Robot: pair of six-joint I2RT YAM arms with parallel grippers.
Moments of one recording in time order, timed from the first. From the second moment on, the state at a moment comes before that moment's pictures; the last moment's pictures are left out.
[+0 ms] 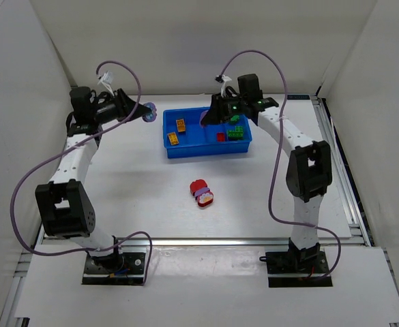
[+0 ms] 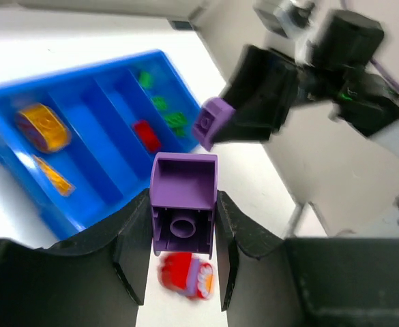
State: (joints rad) left arm 0.09 1.54 1.25 0.09 1.00 -0.55; right arm 0.40 2.03 1.80 -0.37 -0.81 0.14
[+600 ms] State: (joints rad) left arm -0.06 1.83 1.68 -0.23 0.72 -0.31; right arm 0.51 2.31 1.96 -0.40 -0.35 -0.14
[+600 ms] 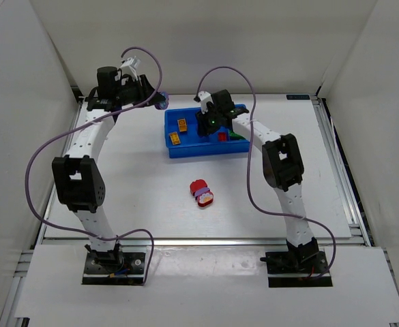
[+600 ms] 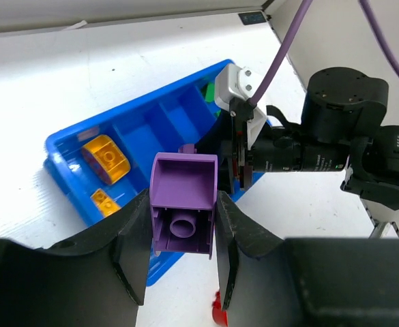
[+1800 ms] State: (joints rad) left arm -0.33 2.31 1.99 -0.22 0.62 -0.27; right arm 0.35 1.74 1.59 -0.42 -0.24 -0.14
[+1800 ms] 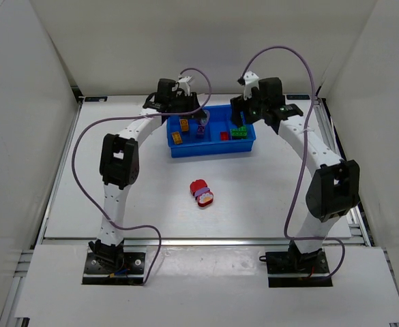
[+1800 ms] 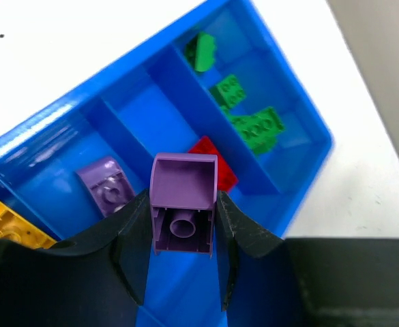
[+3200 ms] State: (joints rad) left arm -0.02 1.38 1.52 -0.42 0.55 -0.23; right arm 0.68 1.50 1.08 -0.50 -0.44 -0.04
